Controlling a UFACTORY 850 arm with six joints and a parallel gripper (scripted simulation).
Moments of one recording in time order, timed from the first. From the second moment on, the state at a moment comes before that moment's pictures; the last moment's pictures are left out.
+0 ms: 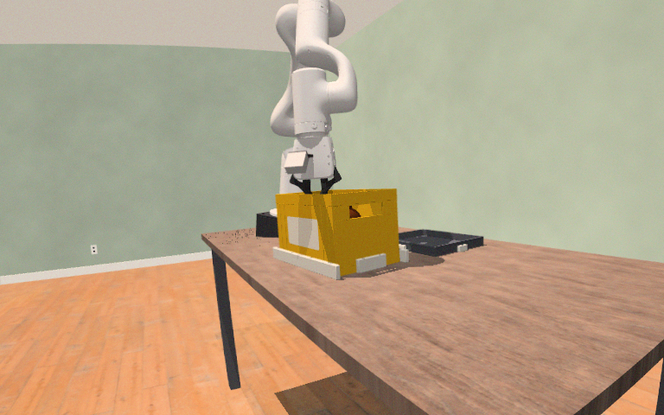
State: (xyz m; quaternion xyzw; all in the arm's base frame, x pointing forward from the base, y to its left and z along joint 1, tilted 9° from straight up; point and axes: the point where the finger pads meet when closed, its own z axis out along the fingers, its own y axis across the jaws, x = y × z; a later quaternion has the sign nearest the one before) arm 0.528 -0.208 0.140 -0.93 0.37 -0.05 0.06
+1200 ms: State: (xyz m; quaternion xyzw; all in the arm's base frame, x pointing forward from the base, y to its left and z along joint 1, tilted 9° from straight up) arm 0.528 -0.208 0.140 -0.93 0.37 -0.05 0.06
